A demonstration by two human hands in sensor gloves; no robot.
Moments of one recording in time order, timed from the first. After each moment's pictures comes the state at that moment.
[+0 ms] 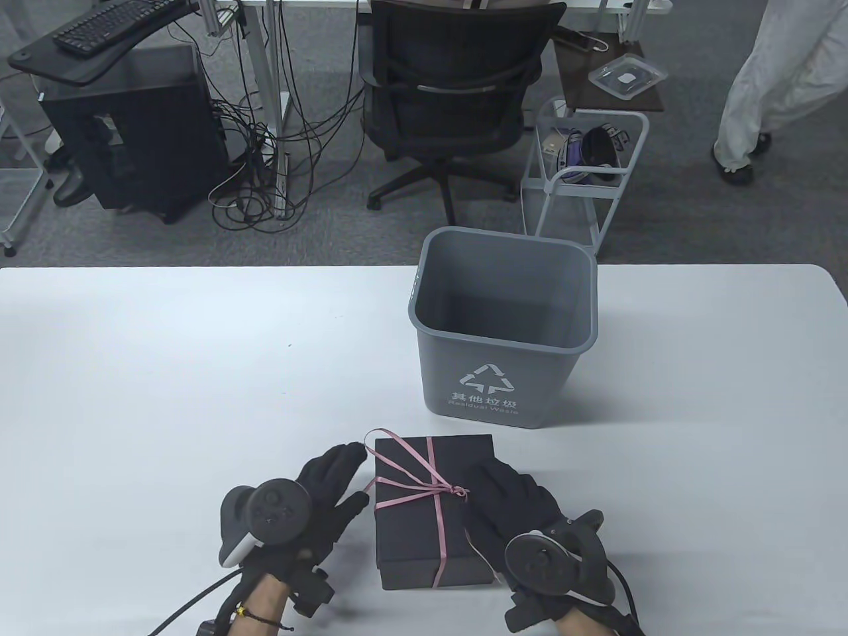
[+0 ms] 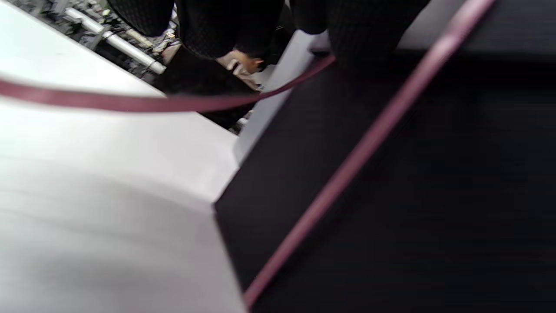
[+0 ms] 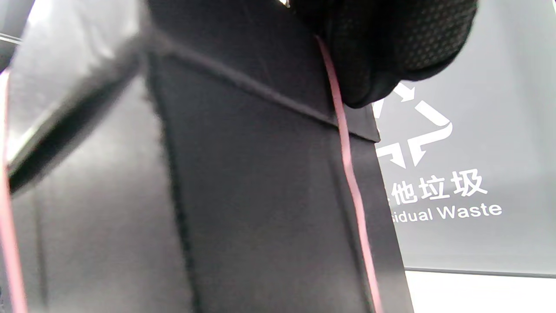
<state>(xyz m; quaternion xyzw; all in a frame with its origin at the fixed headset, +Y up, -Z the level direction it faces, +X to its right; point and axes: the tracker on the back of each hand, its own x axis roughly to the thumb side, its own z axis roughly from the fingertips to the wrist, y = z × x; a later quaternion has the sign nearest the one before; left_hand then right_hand) -0.182 -0.729 -0.254 0.02 -0.21 0.30 0.93 0.112 -0.685 -0.221 0.24 -0.18 0.94 0.18</state>
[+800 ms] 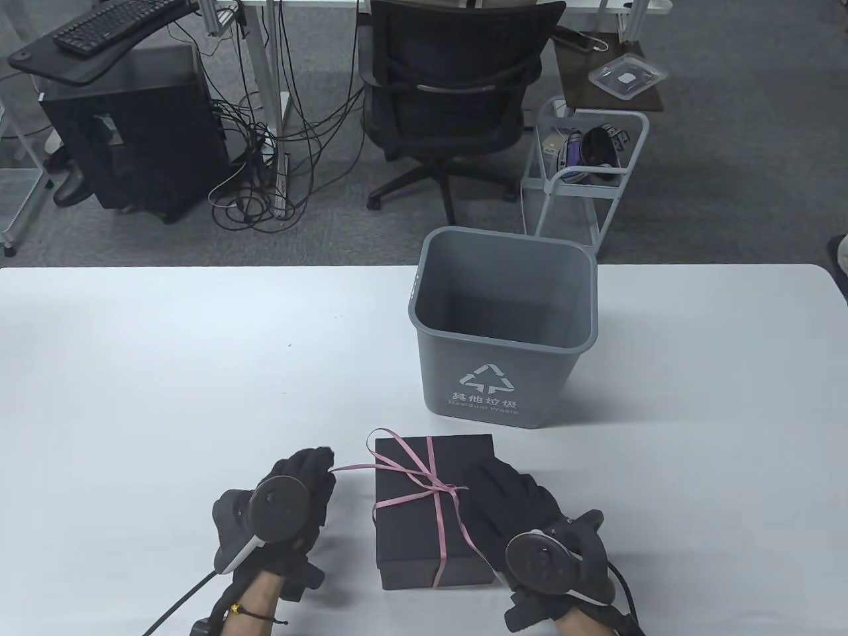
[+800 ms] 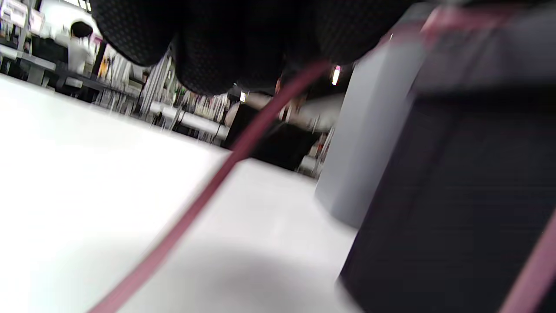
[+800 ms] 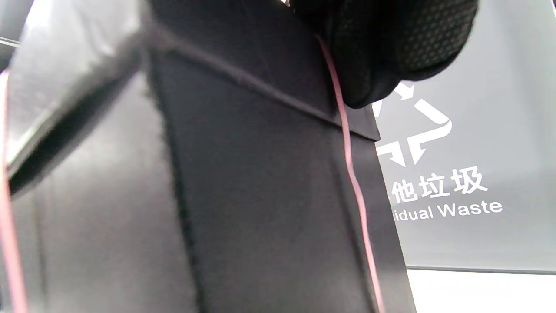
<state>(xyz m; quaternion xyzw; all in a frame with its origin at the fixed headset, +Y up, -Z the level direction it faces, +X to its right) -0.204 -0.702 -0.248 0.13 -0.10 0.24 0.96 0.111 -0.686 -0.221 0.24 -0.17 0.94 0.19</state>
